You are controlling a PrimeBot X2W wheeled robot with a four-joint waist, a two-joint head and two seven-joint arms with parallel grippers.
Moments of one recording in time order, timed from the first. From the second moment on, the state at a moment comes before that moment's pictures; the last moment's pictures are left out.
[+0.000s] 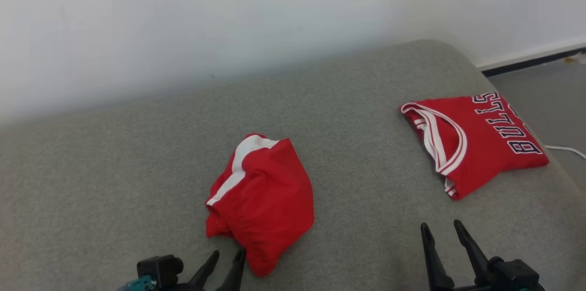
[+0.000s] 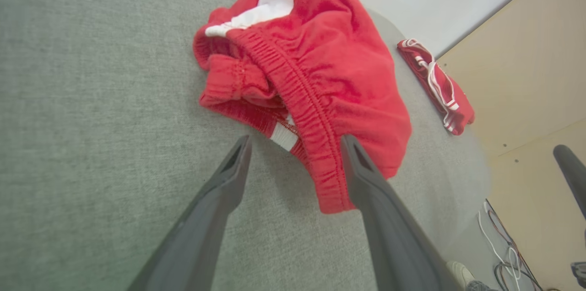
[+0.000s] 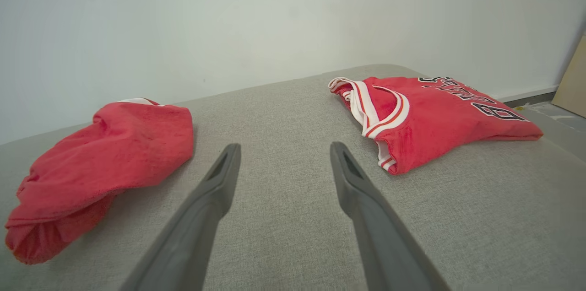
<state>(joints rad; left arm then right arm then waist) -0.08 0.12 -0.29 0.30 -0.69 -0.13 0.06 0.02 -0.10 0.11 0.25 0.23 0.13 -0.26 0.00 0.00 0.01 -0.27</state>
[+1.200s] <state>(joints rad) -0.38 0.23 -0.40 0.20 -0.65 -0.08 -0.08 0.00 -0.08 0.11 0.24 0.23 0.13 -0.26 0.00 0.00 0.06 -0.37</state>
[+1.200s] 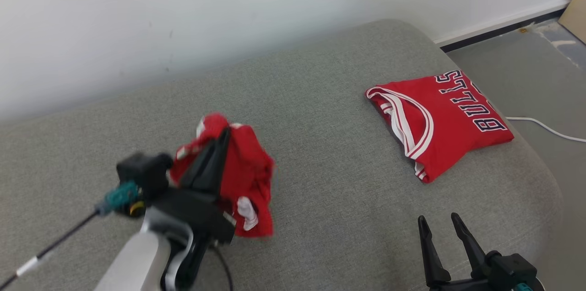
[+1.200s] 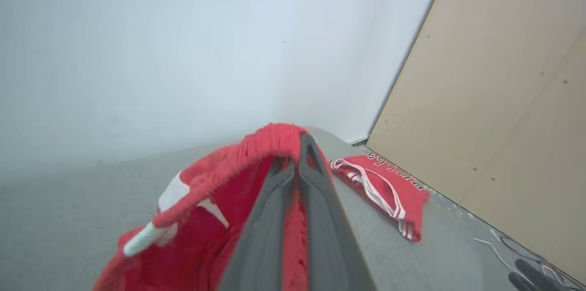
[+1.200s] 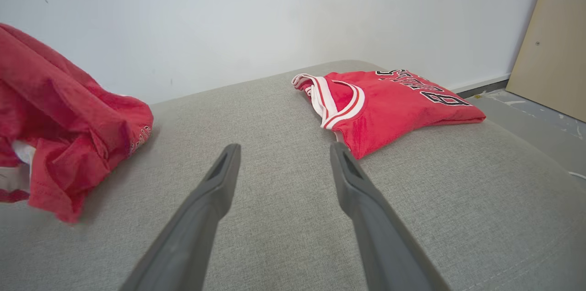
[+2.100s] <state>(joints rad) -0.58 0.07 -0.41 0.20 -0.76 -0.02 -0.15 -0.01 -0.07 0.11 0.24 0.23 0.13 -0.26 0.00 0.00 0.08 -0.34</state>
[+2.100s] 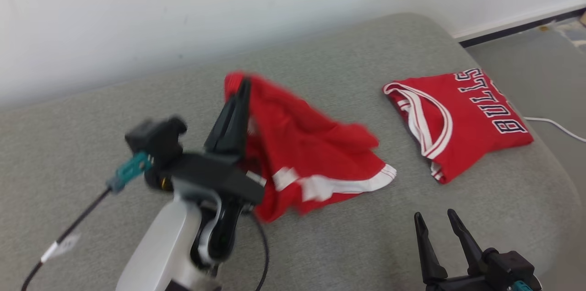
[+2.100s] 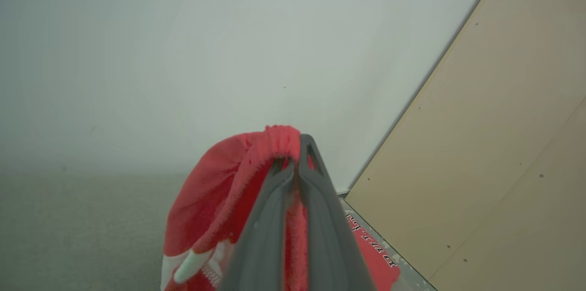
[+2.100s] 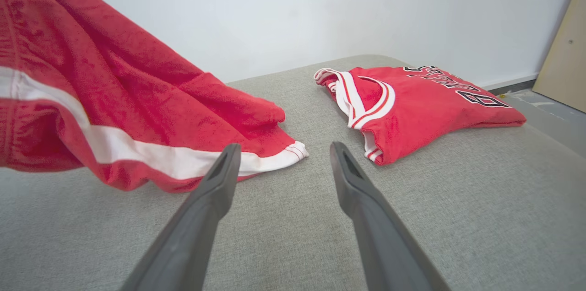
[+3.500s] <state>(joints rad) -0.41 0.29 -0.22 0.55 -0.74 0.04 -0.25 -0.04 -0.09 0.15 0.24 0.23 0.13 -0.26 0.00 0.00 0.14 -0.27</state>
